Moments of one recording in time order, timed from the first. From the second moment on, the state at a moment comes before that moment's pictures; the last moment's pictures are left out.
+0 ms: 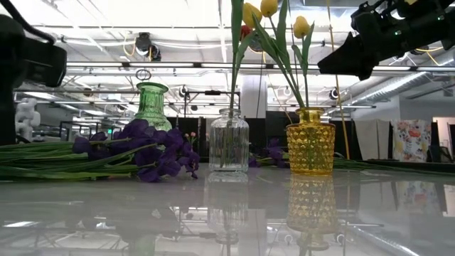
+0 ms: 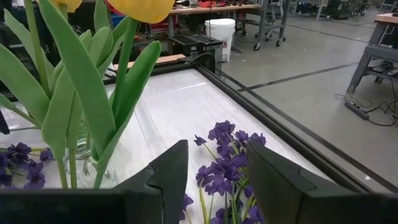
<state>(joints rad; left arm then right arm) -0.73 1.35 0.58 -0.43 -0.28 -1.54 -0.18 0.64 0.38 0.04 0.26 0.11</state>
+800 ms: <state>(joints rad) -0.73 1.38 0.58 -0.42 -0.36 -1.51 -0.18 0.64 0.38 0.03 0.25 0.15</state>
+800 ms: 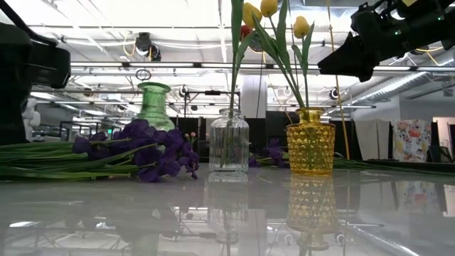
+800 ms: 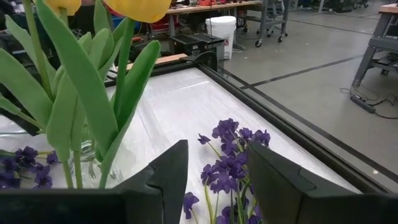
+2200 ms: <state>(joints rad) -0.58 0.81 0.77 0.21 -0.79 0.15 0.03 0.78 0.59 0.52 0.08 0.02</state>
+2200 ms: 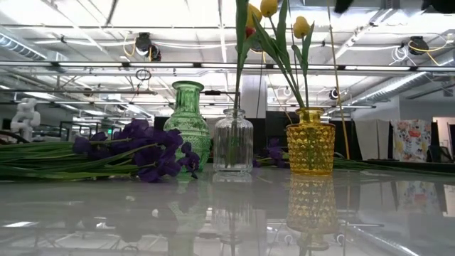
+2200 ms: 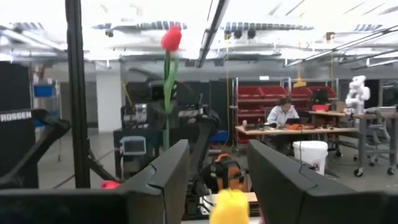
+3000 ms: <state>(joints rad) -0.19 0.99 0.77 0.49 -0.15 0.23 0.09 1.62 1.45 0.31 -0.03 -0.15</state>
